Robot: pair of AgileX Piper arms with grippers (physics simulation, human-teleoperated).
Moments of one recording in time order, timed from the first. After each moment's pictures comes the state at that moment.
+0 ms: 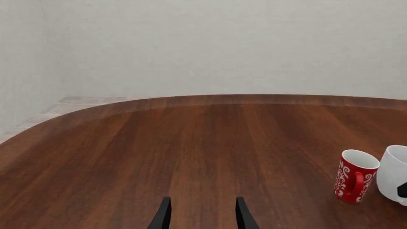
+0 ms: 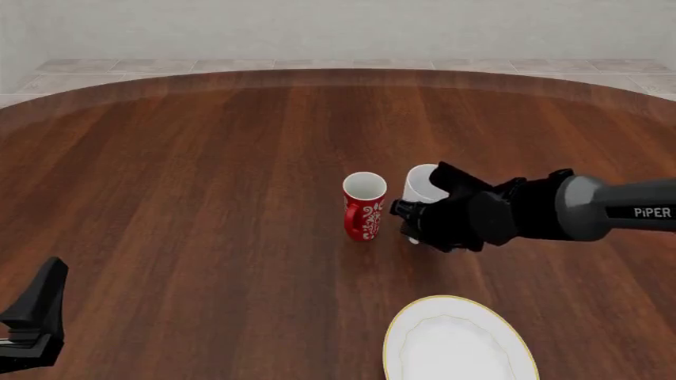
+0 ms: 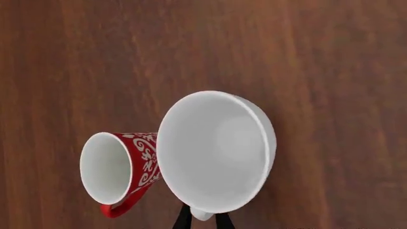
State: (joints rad) left arm 0.03 0.00 -0.01 0.01 0.00; right arm 0.43 1.74 -0.88 0.13 0.73
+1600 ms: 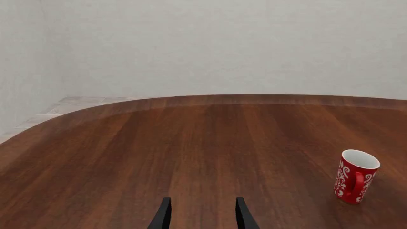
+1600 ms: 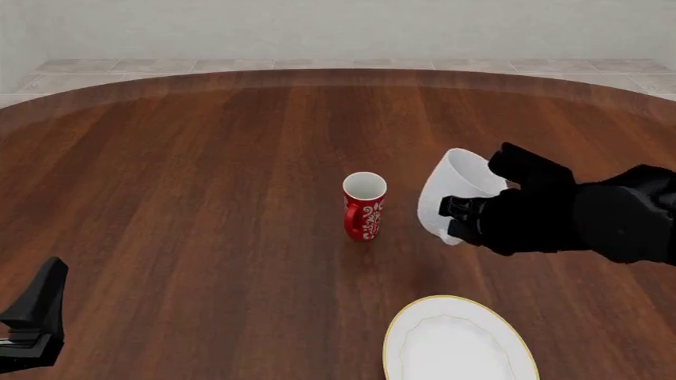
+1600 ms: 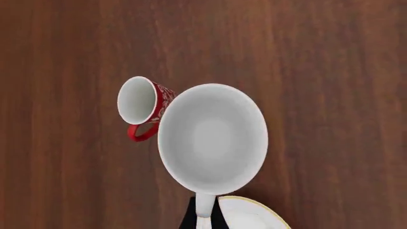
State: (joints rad) left arm 0.03 0.00 -0.01 0.01 0.00; right arm 0.43 1.26 -0.75 0.43 0.63
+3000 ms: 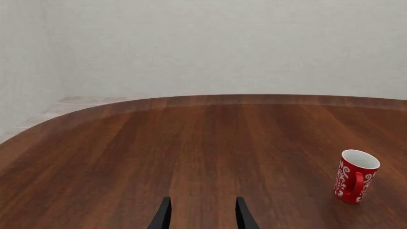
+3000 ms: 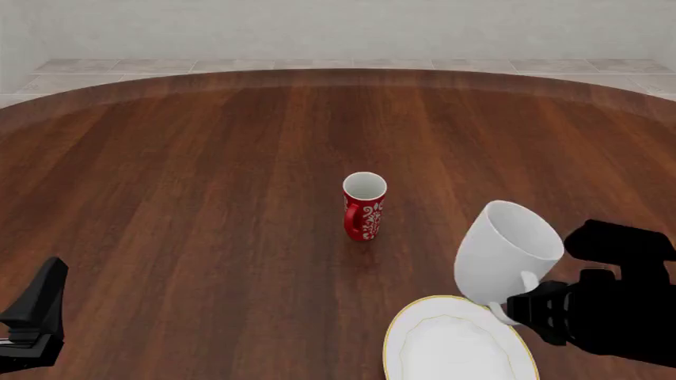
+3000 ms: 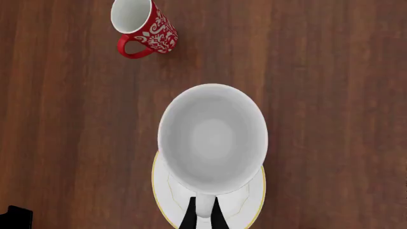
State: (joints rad) left arm 0.03 0.00 -0.01 0.01 0.00; right arm 0.50 0.76 -0.52 0.74 0.51
